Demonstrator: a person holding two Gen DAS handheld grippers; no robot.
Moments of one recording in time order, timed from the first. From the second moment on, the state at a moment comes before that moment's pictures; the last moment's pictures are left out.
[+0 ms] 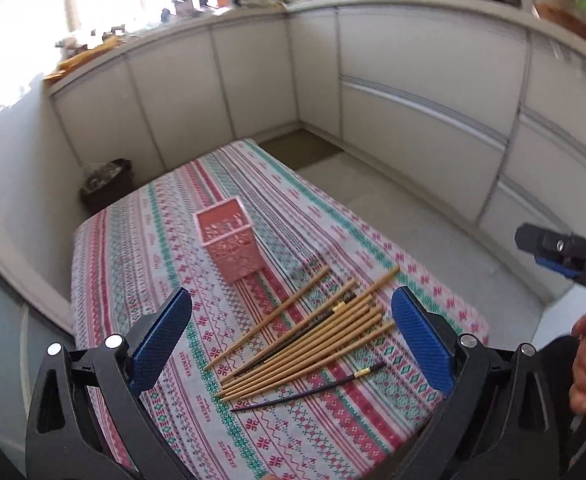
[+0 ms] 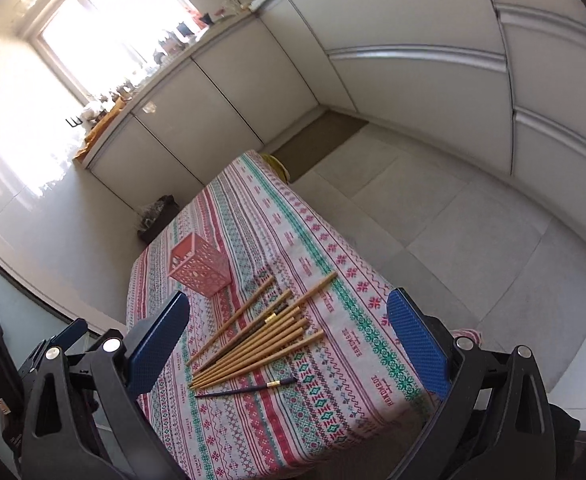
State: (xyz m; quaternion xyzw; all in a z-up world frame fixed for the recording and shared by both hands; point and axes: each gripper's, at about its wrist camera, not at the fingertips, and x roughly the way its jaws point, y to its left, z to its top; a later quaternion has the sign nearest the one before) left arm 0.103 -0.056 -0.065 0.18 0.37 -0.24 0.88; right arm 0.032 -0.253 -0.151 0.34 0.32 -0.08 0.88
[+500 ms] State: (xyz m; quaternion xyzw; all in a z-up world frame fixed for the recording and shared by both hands) left arm 0.245 -0.144 -0.204 0.29 0.58 -0.41 0.65; right arm 0.100 -0.305 -0.241 0.46 0.40 -0.06 0.79
